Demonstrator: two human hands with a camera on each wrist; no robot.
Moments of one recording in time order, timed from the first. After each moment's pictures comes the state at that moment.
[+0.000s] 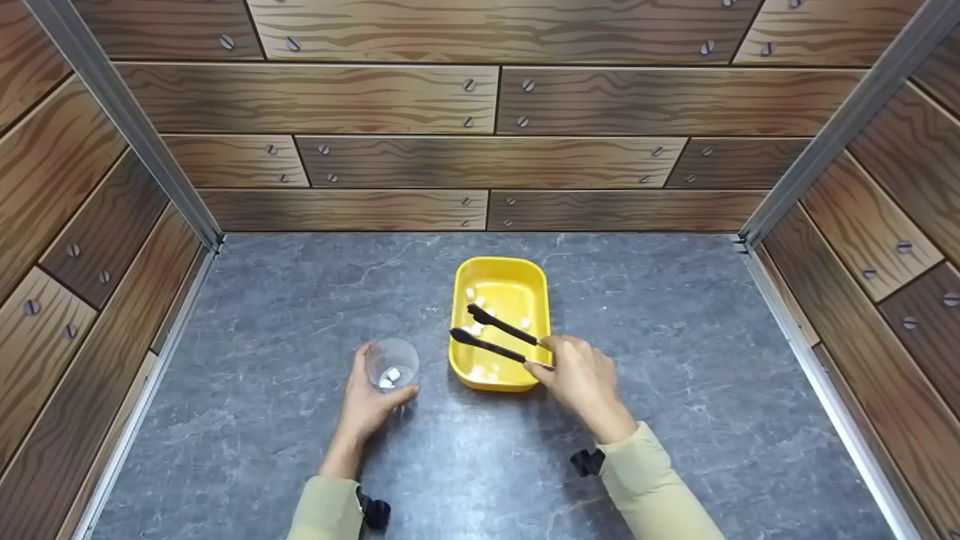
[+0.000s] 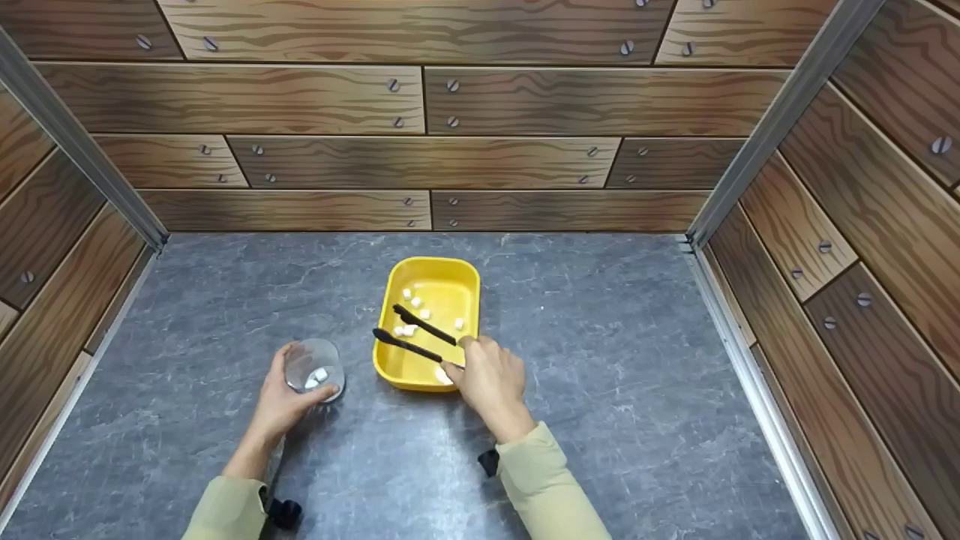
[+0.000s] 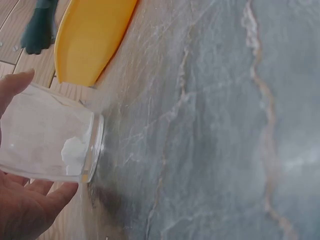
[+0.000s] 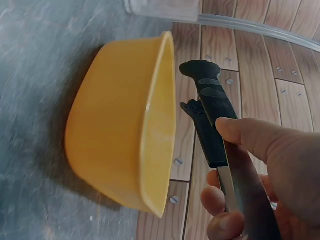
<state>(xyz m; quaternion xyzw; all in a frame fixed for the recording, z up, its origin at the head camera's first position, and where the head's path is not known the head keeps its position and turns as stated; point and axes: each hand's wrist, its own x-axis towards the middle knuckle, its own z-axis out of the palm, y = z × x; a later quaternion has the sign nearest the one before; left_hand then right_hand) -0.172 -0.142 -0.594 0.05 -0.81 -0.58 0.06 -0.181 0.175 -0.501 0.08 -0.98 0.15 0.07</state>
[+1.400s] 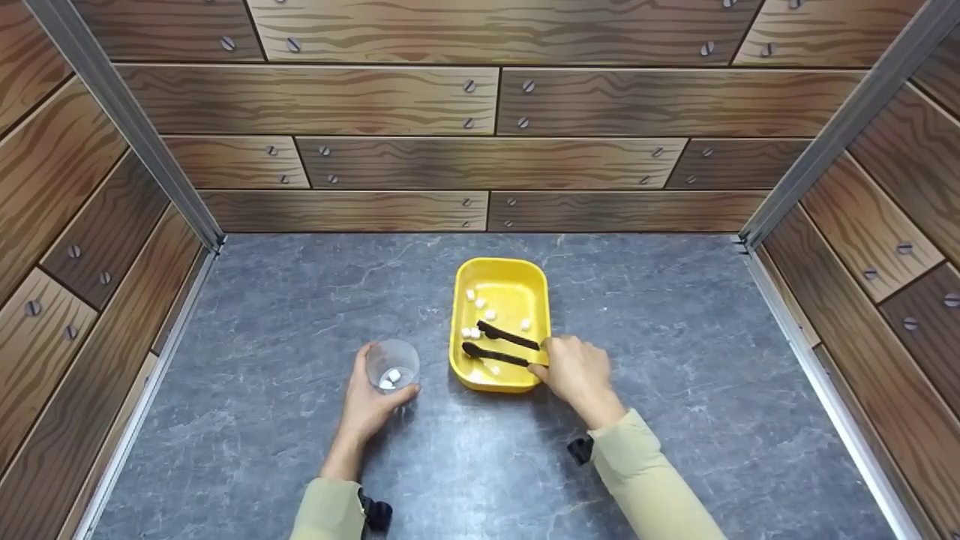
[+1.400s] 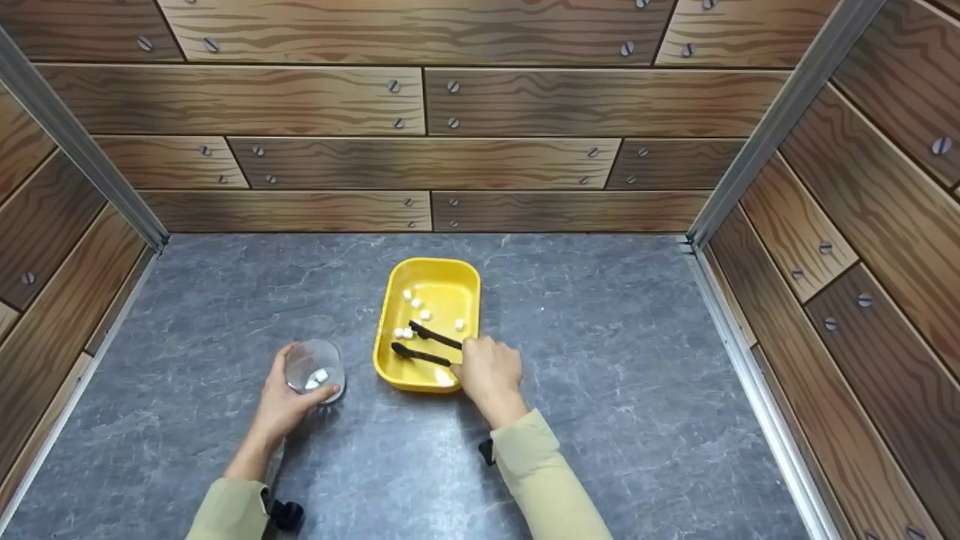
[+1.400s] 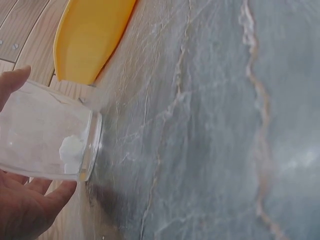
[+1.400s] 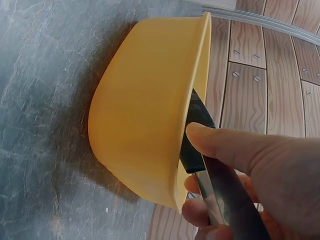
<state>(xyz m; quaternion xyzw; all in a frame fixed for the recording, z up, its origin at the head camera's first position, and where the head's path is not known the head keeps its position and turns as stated) -0.172 -0.141 -0.593 0.05 -0.81 -0.58 0.06 -0.203 0.175 -0.513 0.07 -1.00 0.06 0.01</state>
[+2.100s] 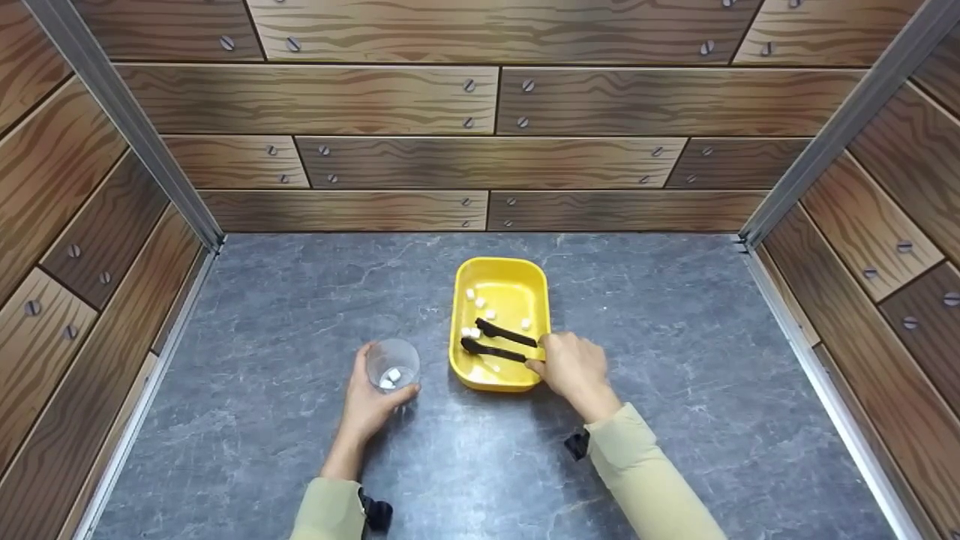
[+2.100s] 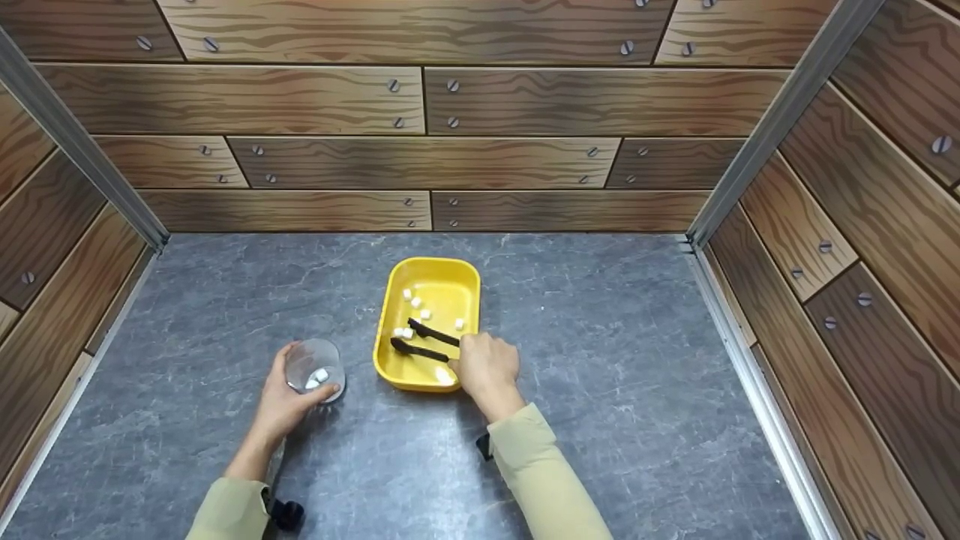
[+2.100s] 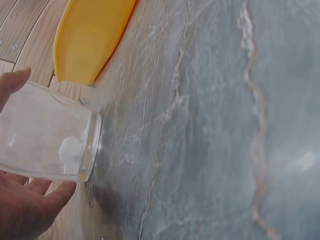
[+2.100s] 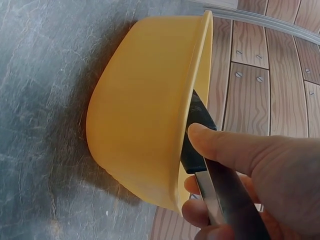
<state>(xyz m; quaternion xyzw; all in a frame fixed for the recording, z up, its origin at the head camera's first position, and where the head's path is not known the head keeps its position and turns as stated) -0.172 -0.141 -0.594 0.06 -0.81 -0.58 0.06 -0.208 0.171 -0.514 0.06 -1.00 0.07 0.01</state>
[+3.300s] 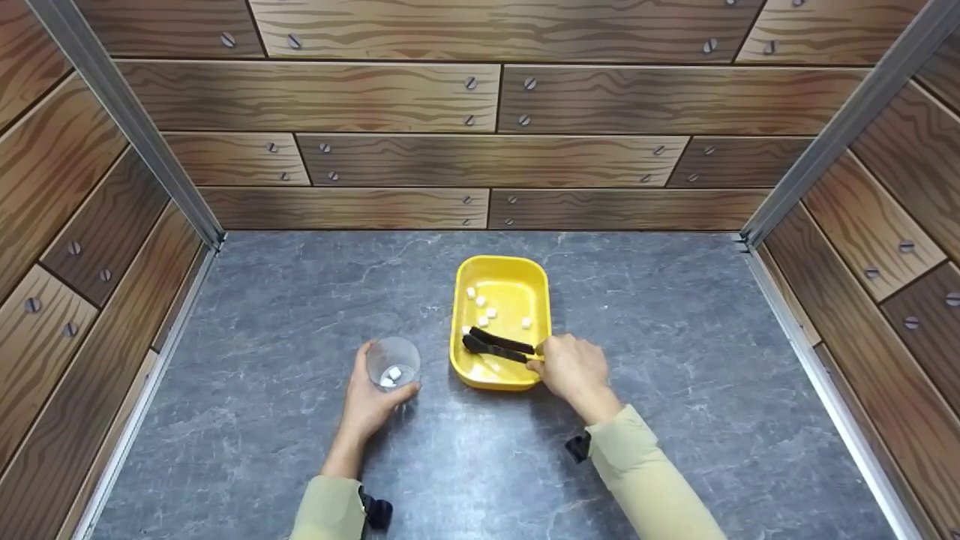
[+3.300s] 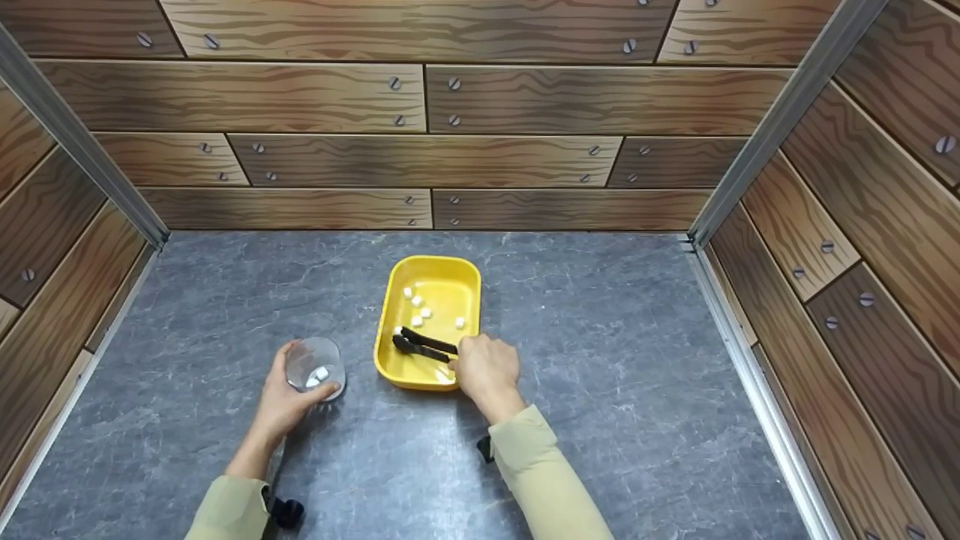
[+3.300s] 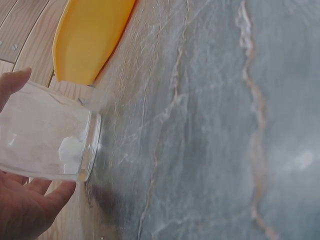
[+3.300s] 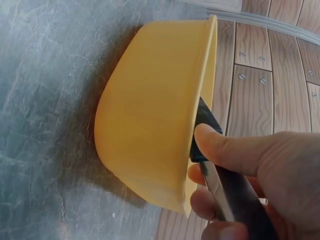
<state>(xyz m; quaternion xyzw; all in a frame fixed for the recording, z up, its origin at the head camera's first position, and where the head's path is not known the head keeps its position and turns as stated) -0.172 -0.141 -0.595 0.06 -0.81 -0.58 0.06 -0.207 0.171 -0.515 0.07 -0.99 0.07 -0.02</state>
